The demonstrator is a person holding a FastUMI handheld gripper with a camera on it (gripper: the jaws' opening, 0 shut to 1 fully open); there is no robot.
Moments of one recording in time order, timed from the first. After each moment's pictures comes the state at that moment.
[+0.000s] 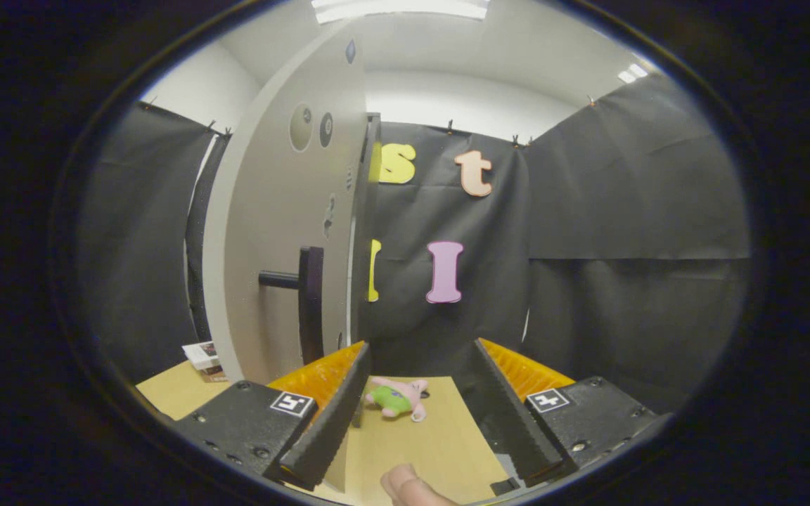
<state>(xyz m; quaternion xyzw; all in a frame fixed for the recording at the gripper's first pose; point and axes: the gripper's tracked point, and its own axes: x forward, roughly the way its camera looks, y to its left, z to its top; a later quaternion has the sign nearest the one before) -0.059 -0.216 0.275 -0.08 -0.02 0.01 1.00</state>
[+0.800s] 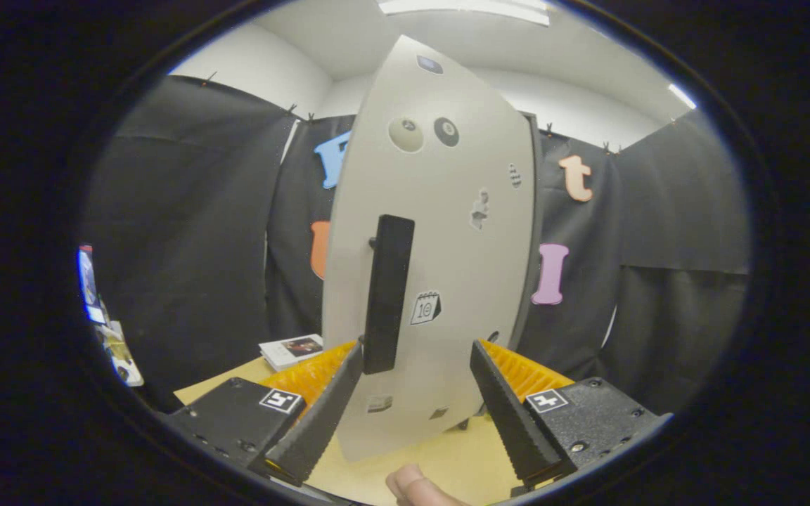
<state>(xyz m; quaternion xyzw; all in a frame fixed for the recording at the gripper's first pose) -0.068 0.058 0.206 -0.11 0.00 0.14 0.98</state>
